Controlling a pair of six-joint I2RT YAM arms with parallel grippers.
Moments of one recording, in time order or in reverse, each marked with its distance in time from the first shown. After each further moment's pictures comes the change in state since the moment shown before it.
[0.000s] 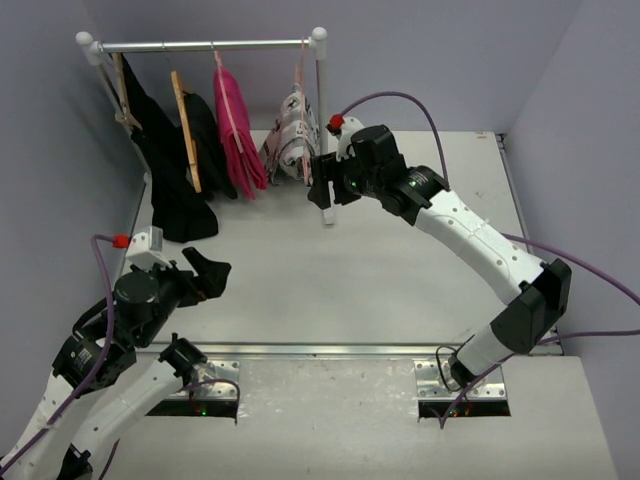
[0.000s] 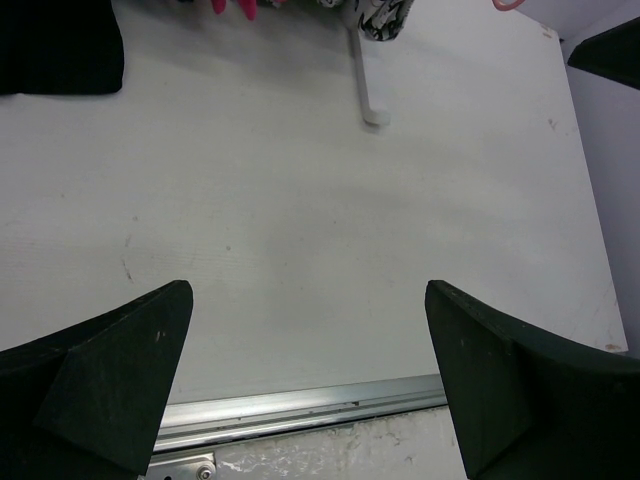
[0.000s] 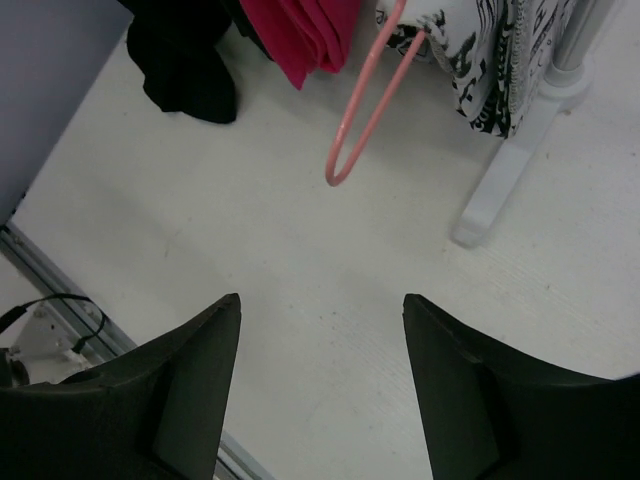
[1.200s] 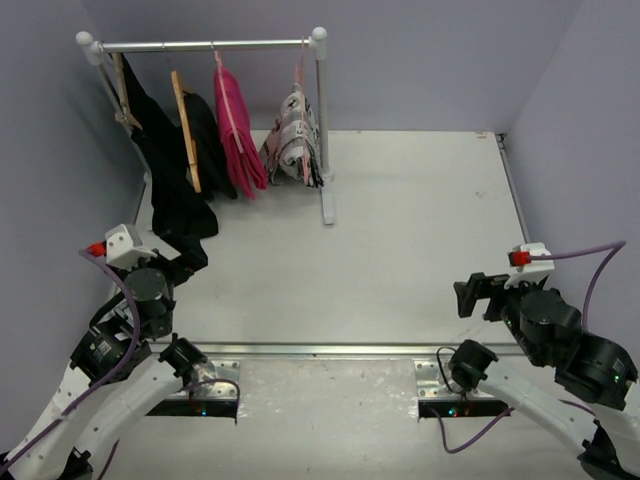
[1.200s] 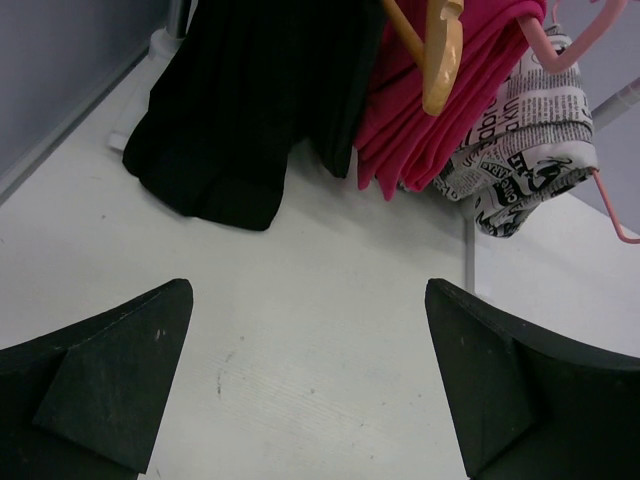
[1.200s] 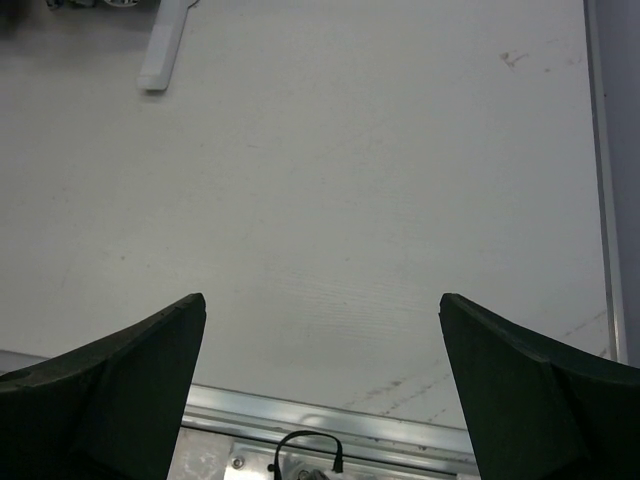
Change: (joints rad) left arm 0.000 -0.005 -0.111 0.233 -0.491 0.064; right arm 0.146 -1.310 -0.628 -0.587 0.705 0.057
